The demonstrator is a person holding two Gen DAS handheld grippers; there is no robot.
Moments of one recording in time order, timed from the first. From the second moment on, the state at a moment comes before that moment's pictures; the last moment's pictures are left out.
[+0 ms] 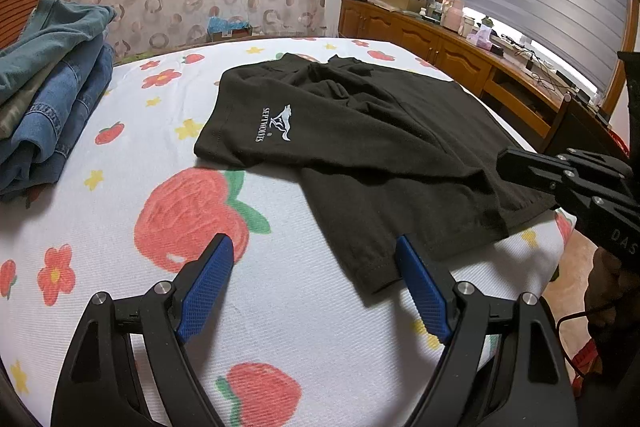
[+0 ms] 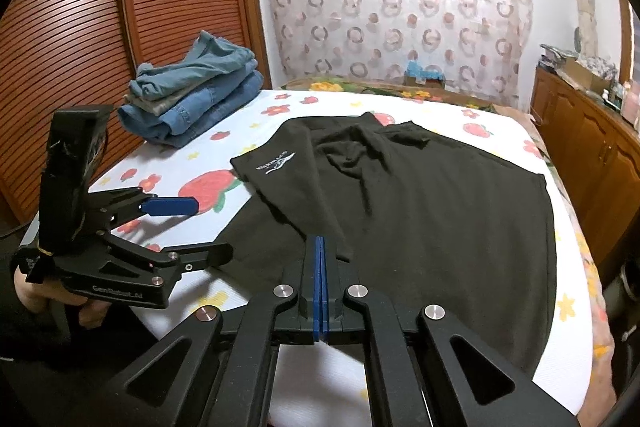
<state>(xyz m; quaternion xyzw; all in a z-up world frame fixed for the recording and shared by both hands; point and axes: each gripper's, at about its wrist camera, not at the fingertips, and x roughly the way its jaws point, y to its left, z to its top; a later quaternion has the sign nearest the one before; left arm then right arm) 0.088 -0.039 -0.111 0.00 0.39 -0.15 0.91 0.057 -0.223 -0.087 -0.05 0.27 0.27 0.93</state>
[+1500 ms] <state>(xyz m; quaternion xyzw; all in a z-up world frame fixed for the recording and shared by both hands) 0.092 -0.061 -0.072 0.00 0.36 -0.19 0.91 0.052 -0.263 -0.036 -0.08 0.21 0.23 0.95</state>
